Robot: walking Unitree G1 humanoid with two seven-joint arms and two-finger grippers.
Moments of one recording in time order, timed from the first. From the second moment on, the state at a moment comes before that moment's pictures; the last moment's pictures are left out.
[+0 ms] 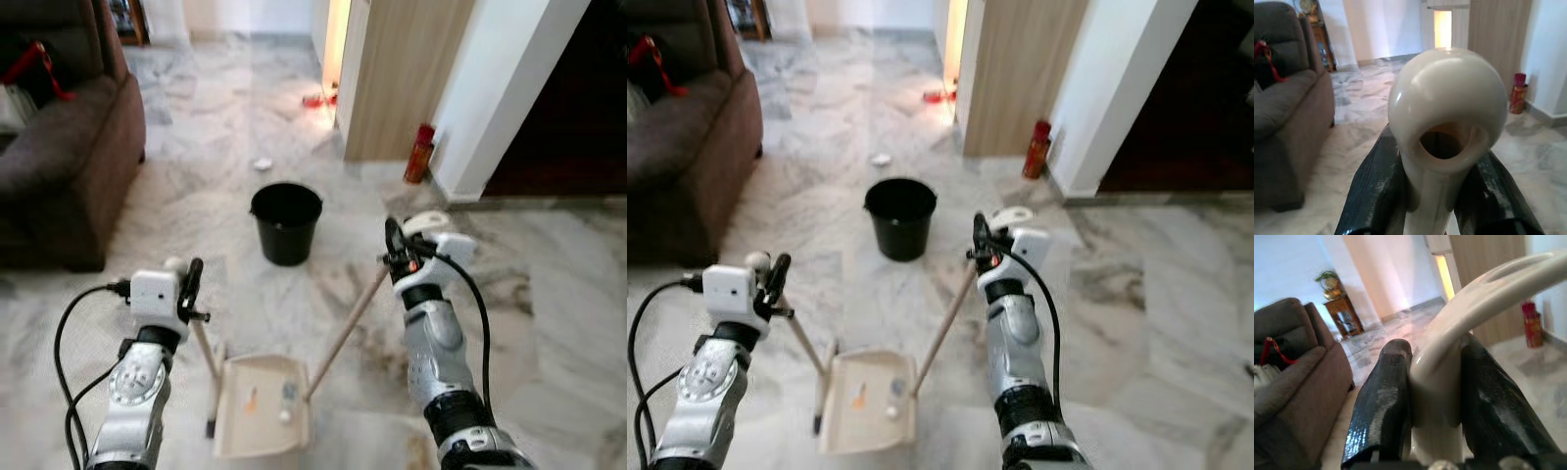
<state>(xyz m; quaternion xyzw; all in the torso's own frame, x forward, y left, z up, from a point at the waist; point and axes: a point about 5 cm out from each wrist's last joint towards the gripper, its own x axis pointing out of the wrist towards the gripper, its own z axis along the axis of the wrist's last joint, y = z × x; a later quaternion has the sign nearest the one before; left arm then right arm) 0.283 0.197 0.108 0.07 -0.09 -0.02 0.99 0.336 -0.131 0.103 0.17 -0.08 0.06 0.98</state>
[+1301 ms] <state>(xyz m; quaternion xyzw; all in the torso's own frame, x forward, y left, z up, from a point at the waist) 0.282 0.183 0.109 0.09 -0.09 -0.03 0.99 0.357 -0.132 0.155 0.19 -0.18 0.06 0.96</state>
